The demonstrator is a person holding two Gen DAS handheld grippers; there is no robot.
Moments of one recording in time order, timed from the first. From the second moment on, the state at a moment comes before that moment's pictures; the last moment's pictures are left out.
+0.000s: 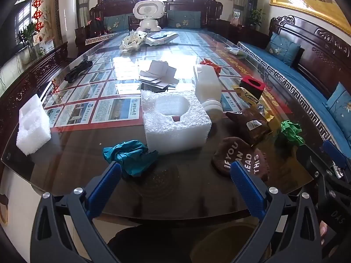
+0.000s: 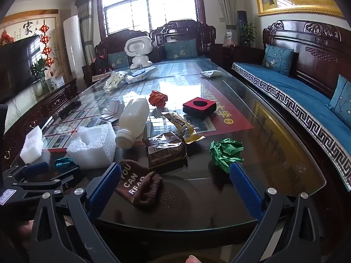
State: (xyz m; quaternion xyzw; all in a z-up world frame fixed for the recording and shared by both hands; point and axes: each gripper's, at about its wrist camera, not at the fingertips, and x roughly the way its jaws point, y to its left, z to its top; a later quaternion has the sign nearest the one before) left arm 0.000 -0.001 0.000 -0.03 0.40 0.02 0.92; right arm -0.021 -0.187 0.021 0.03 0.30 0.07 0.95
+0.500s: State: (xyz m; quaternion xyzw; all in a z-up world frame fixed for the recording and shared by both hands) left arm -0.004 -0.004 0.003 -0.03 0.39 0.01 0.92; right arm -0.022 -0.187 0.021 0.04 0.30 0.08 0.95
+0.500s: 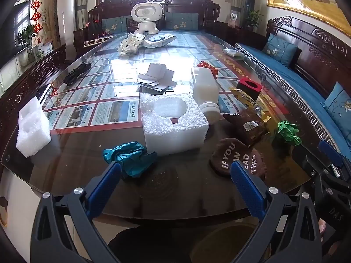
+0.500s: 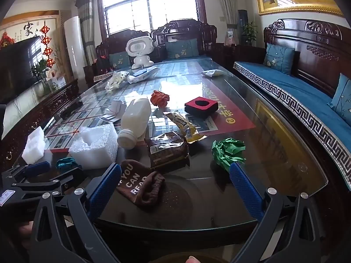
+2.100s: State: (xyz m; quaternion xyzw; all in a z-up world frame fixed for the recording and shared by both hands) left arm 0.025 0.055 -0.037 -0.05 0.41 0.02 0.91; right arm 0.005 -0.159 -0.020 0.05 0.36 0.10 0.92
